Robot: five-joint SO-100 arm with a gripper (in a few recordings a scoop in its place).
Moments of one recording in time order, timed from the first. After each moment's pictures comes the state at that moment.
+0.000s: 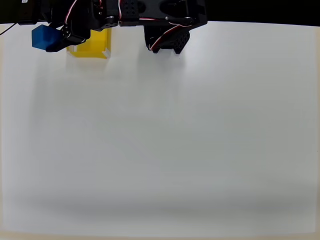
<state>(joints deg) 81.4 134.8 118.7 51.6 -83.7</state>
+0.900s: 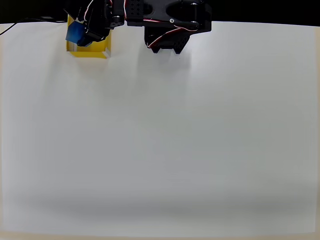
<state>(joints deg) 88.5 144.8 136.6 59.9 -78.2</state>
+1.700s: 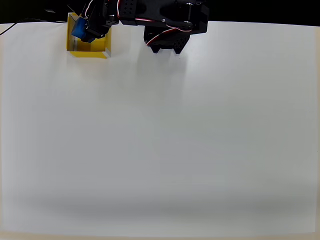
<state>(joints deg) 92.8 136.3 143.7 52.4 -77.2</state>
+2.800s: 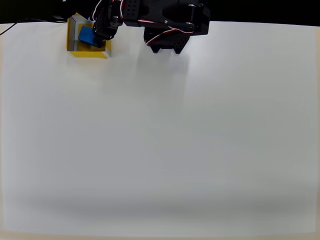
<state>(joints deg) 94.5 140.8 144.8 61.3 -82.4</state>
